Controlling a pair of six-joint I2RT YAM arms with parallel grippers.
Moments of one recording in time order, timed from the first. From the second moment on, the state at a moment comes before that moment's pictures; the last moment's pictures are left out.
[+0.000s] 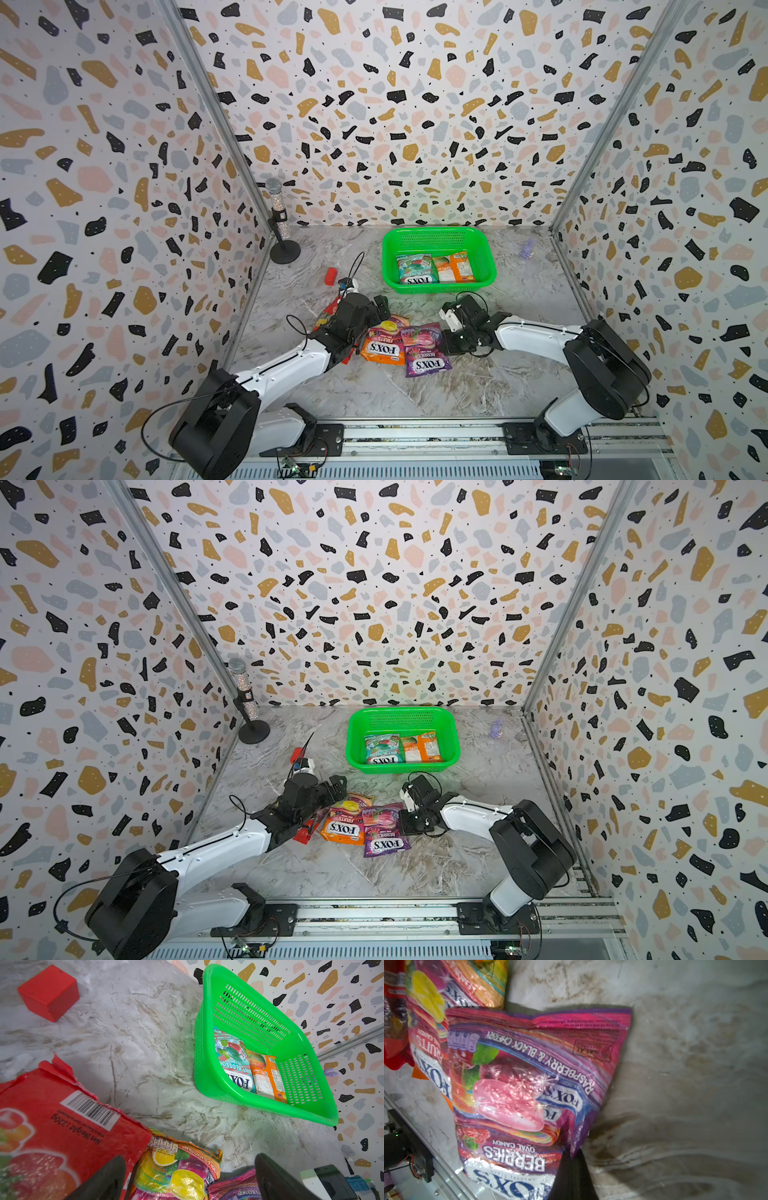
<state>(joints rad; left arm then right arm) -0.56 1.23 0.56 0.10 -0.19 -0.76 0.68 1.56 0.76 -0.31 -0.32 0.50</state>
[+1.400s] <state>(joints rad) -0.56 1.21 0.52 0.10 -0.22 -0.76 0.63 1.36 1.37 -0.77 0.23 0.19</state>
